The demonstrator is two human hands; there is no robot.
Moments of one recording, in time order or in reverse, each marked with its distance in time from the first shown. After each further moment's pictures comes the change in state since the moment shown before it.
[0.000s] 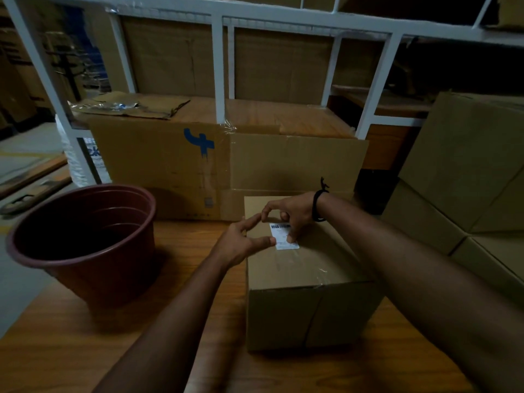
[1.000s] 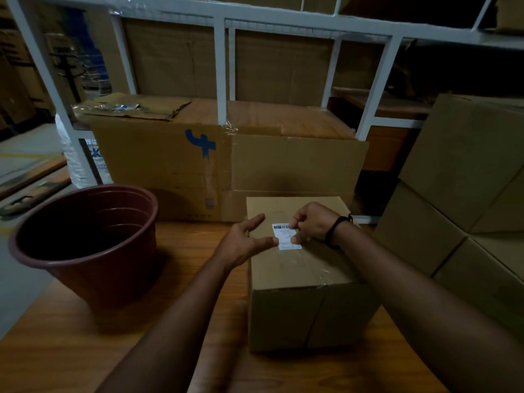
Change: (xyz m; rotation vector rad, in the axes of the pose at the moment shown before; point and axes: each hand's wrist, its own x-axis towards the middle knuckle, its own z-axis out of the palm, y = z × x) left_hand -0.002 0.003 0.003 -0.023 0.036 0.023; right_hand -0.015 0.017 0.045 0.538 0.446 0.203
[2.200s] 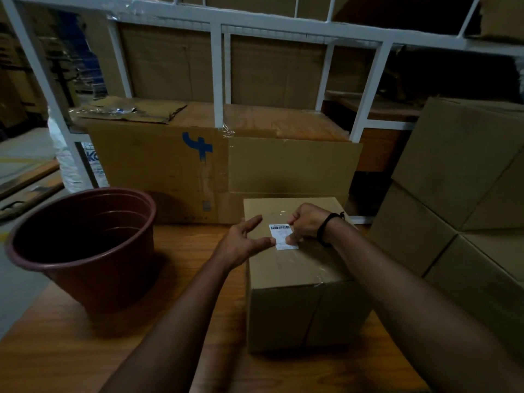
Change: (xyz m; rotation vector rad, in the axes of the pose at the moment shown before) left_hand -0.001 -0.002 0.001 0.016 -0.012 0.001; right_hand -0.008 -0.014 -0.001 -0.058 -0.031 0.090
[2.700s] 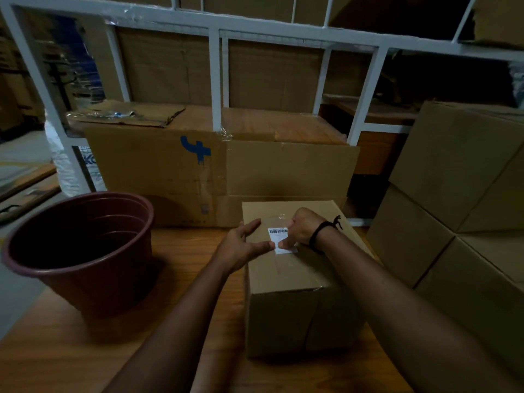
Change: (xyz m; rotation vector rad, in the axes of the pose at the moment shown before) left_hand 0.002 -0.003 0.000 -0.003 -0.007 -0.007; right_hand -0.004 -0.007 0.012 -0.017 0.079 0.074
